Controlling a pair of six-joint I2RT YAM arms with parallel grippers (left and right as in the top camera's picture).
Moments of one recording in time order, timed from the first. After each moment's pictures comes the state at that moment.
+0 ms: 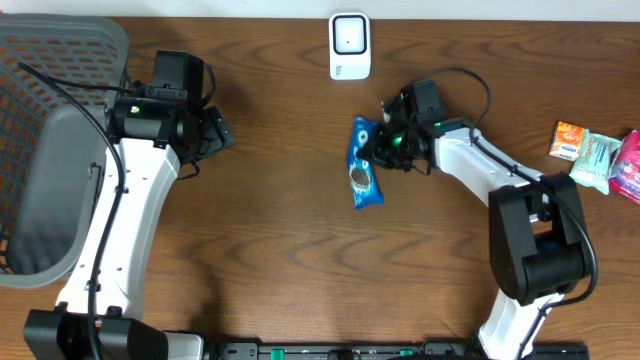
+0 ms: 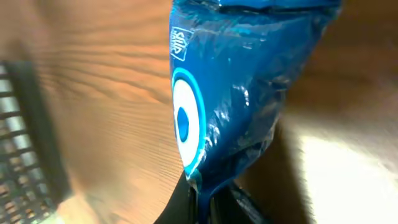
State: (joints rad) left arm -0.10 1.54 1.45 -1.14 -0.22 -0.56; right arm 0.29 1.96 1.24 -0.37 -0.57 0.58
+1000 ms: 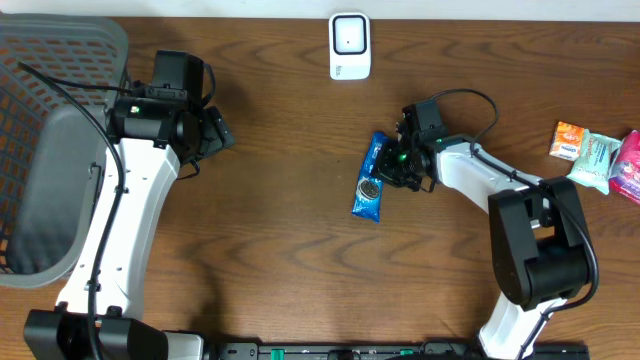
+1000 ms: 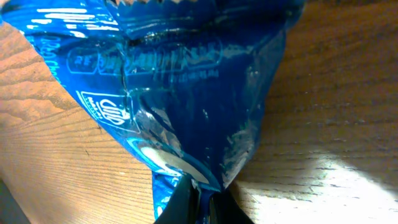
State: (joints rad) left arm -0.10 1.54 1.45 -1.14 -0.22 -0.56; right arm 0.29 1.94 1.10 -0.37 -0.39 0.70
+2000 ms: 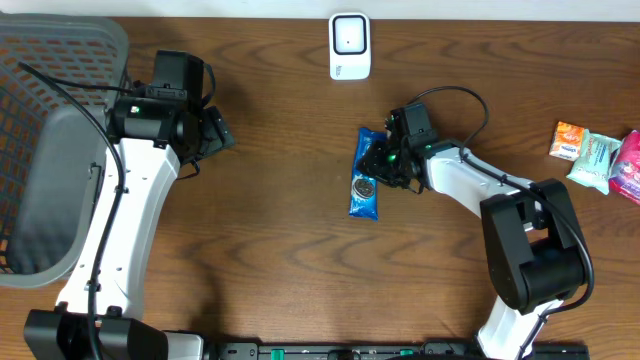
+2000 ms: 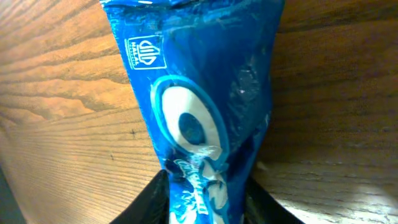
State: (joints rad) left arm -0.10 1.54 1.45 -1.14 -0.22 -0.56; right arm 0.34 1.94 1.09 -0.27 -0.36 0.72
